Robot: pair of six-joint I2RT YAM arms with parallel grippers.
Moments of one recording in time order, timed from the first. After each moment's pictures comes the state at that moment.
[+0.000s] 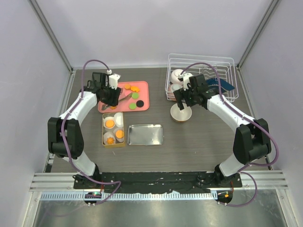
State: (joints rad) left arm -0.14 1.66 1.27 -0.53 0.20 0.25; right arm 0.36 1.57 1.20 -0.45 -0.02 -0.13
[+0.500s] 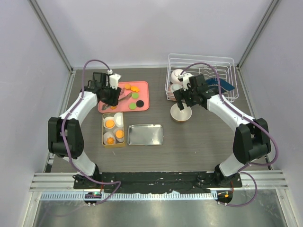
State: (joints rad) left arm -0.14 1.66 1.27 -0.52 0.19 0.26; right arm 0.36 1.58 1.20 -0.45 -0.02 -0.13
